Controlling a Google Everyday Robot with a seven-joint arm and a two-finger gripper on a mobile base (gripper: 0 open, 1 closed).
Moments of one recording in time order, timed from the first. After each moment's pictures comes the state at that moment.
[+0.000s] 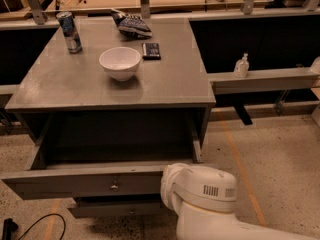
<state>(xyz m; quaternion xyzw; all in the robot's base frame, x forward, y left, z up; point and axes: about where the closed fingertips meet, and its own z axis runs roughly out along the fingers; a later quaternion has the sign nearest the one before) 0.430 -0.025 0.698 -0.61 0.71 -0.14 0.32</state>
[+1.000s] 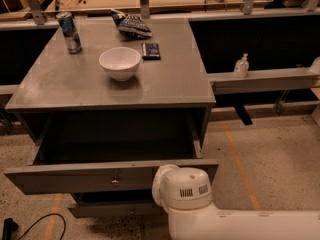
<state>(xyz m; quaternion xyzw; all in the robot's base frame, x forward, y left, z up) 0.454 -0.005 0.660 -0.59 0.73 -0.14 0.33</state>
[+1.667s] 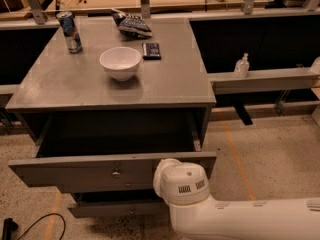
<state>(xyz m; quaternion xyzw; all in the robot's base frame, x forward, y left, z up) 0.482 -0.008 0.655 -0.57 0.73 -0.15 0.35</state>
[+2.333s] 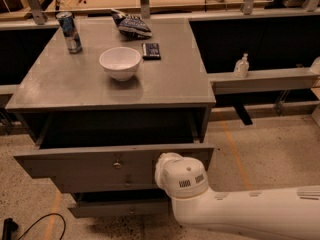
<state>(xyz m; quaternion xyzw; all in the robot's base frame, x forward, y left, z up) 0.508 -0.011 0.649 -0.56 0.72 -0.16 0.37</state>
